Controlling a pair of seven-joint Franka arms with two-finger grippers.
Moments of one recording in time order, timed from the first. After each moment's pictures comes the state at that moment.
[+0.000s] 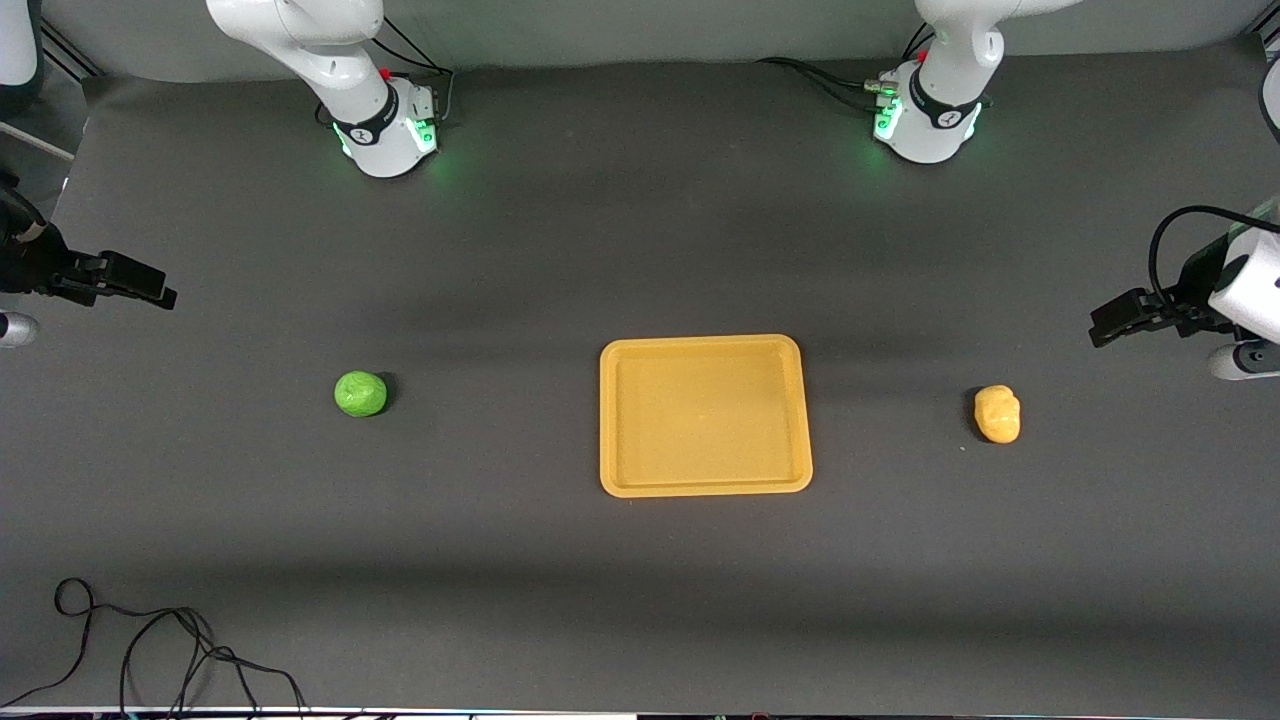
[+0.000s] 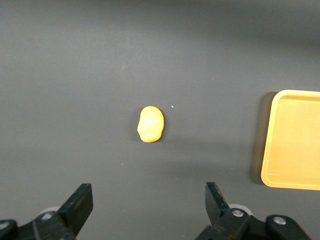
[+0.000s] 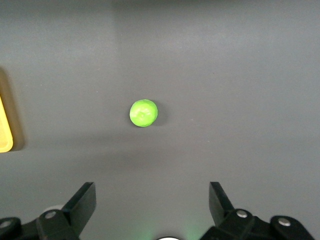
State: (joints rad) left arm 0.14 0.04 -0.13 -1.70 0.01 1.75 -0.10; right arm -0.06 0.02 -0.01 -1.59 0.01 1.53 0.03
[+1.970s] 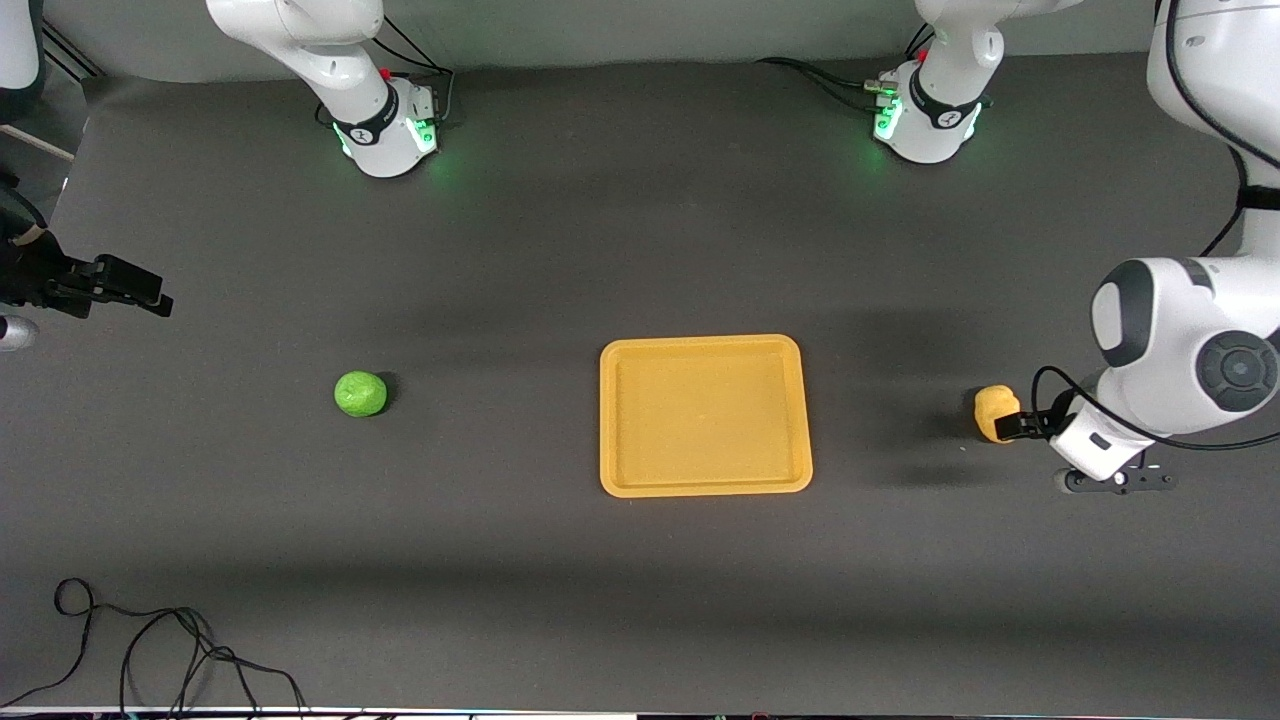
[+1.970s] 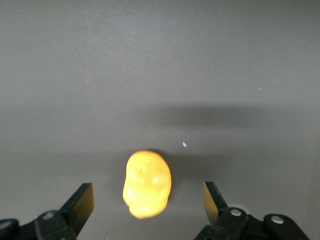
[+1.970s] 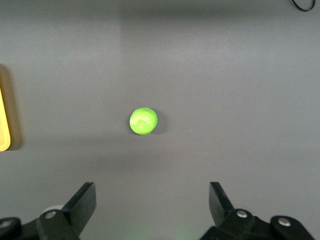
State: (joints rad) left arm 0.13 0.43 -0.12 -1.85 0.09 2.22 -0.08; right arm -0.05 0.03 -0.01 -1.58 0.00 1.56 -0.03
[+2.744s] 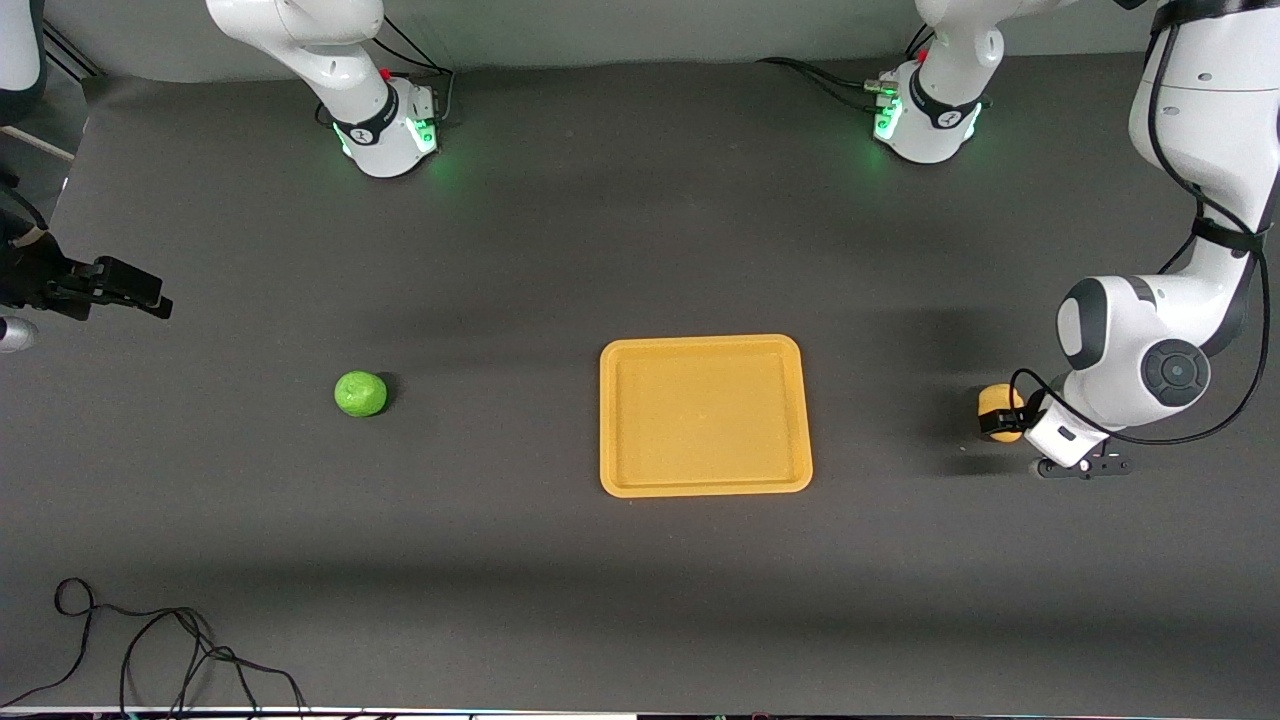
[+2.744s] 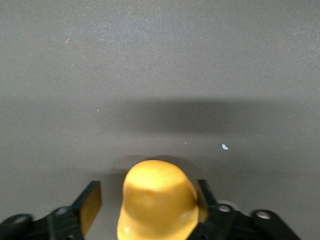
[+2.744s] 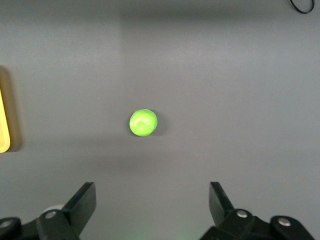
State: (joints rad) left arm 0.18 0.51 -0.12 -1.97 0.11 2.41 -0.06; right arm -0.05 0.03 -0.01 -1.58 0.00 1.57 -0.03
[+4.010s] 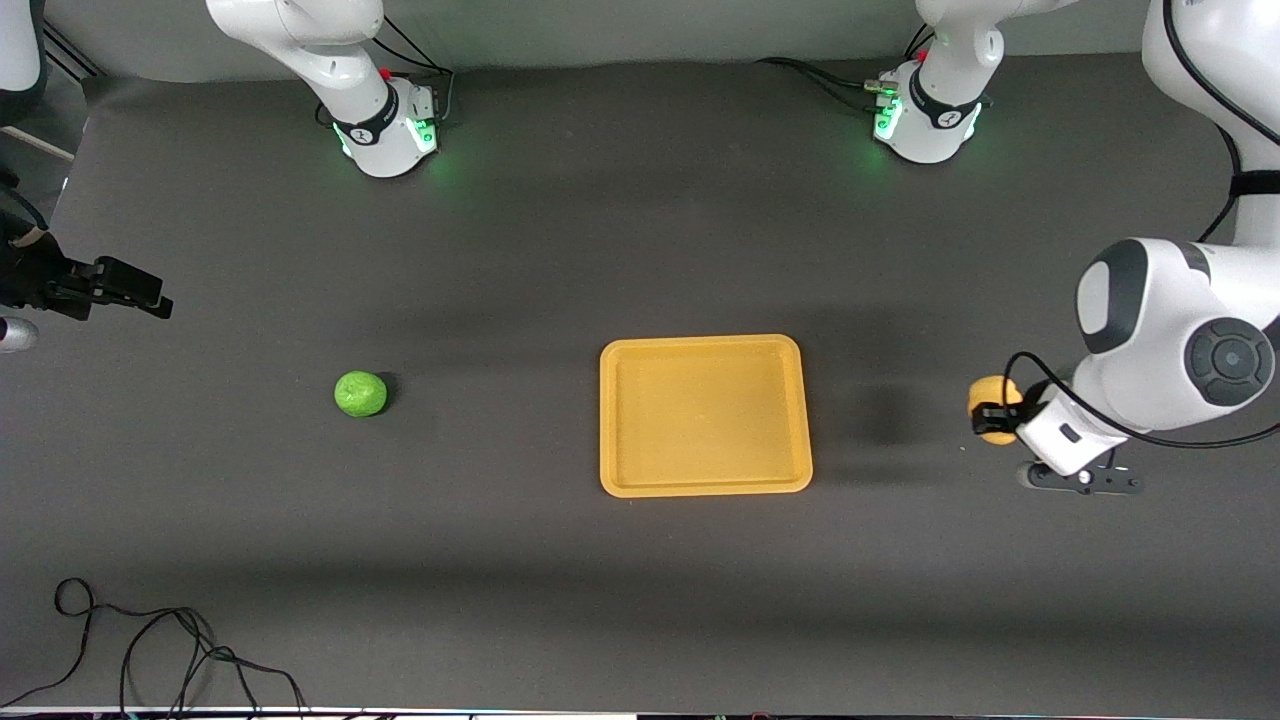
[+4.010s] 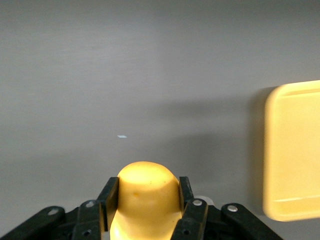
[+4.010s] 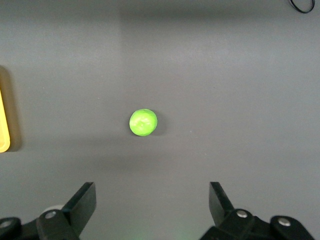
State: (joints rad) left arm 0.17 0.39 -0.34 -1.69 0.05 1.99 -0.12; right arm -0.05 0.03 -0.01 -1.58 0.00 1.57 -0.03
